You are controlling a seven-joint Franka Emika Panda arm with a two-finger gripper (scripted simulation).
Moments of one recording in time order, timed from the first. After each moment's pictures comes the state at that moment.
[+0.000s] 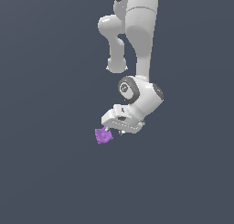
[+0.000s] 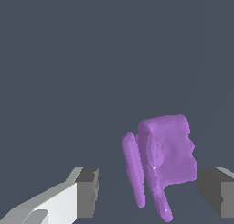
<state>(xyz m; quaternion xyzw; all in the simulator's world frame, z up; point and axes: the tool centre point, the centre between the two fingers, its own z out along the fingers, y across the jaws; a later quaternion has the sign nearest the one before) 0.033 -0.013 0.075 0.95 0.06 0.06 0.31</state>
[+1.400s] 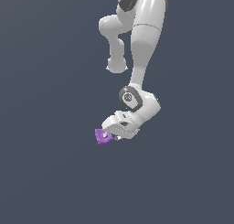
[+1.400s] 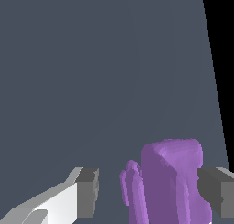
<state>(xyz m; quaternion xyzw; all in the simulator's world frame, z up) 0.051 -0.029 0.046 0.90 0.11 0.11 0.40</state>
